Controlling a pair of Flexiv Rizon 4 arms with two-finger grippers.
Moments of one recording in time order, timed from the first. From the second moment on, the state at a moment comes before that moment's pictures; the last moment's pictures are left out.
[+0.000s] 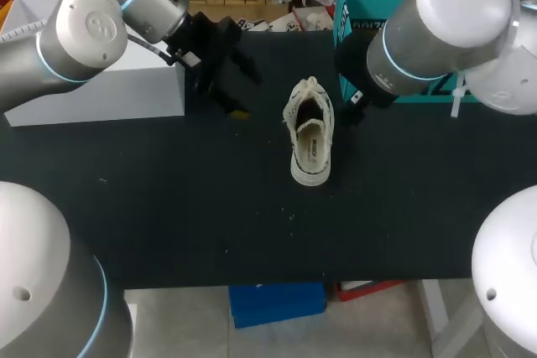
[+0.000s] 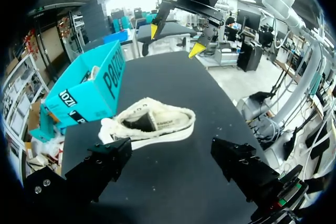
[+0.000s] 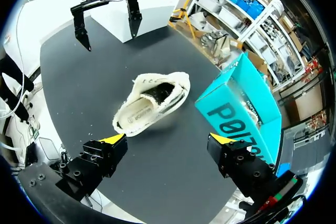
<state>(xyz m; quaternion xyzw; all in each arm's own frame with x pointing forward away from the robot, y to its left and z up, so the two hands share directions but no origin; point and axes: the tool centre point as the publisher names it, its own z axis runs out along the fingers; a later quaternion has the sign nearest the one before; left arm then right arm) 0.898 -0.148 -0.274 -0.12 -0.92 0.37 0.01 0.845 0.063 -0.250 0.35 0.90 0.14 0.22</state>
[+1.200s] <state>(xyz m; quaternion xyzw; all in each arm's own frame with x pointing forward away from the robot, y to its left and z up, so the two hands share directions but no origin) 0.898 -0.148 -0.274 -0.12 -0.92 0.37 0.01 0.876 0.117 -0.272 0.56 0.81 0.16 0.08</state>
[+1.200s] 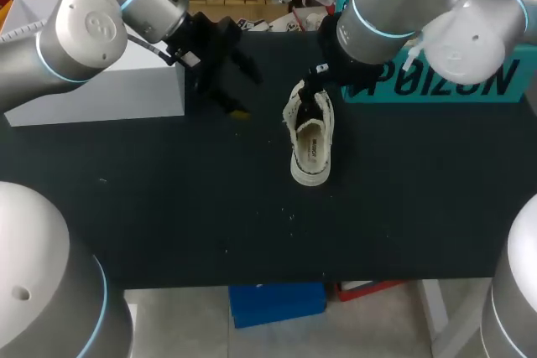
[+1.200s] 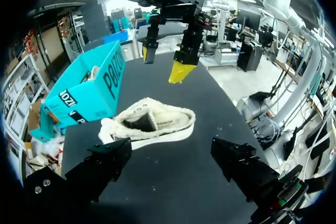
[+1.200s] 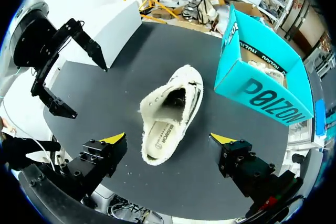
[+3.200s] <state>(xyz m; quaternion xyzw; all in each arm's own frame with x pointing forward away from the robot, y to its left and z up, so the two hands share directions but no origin) 0.898 -0.148 -0.274 -0.12 -0.92 0.37 0.01 0.921 0.065 -0.384 0.63 0.77 0.07 0.05</state>
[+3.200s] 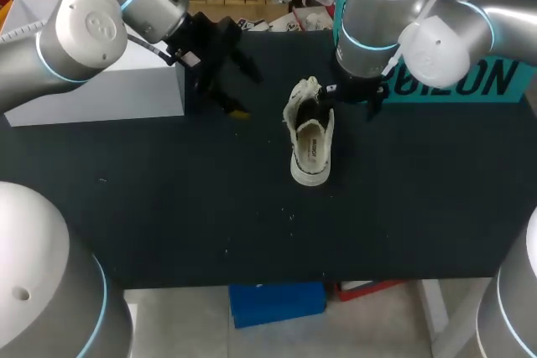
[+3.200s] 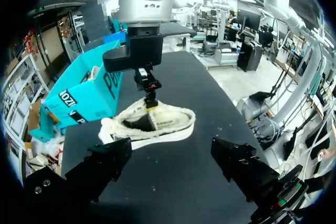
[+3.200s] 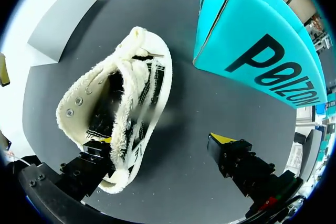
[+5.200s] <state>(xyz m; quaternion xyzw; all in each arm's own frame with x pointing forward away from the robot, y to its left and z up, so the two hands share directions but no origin) 0.898 -0.148 -0.274 -0.12 -0.92 0.37 0.01 0.931 0.048 -0.271 0.61 0.78 0.11 0.07</state>
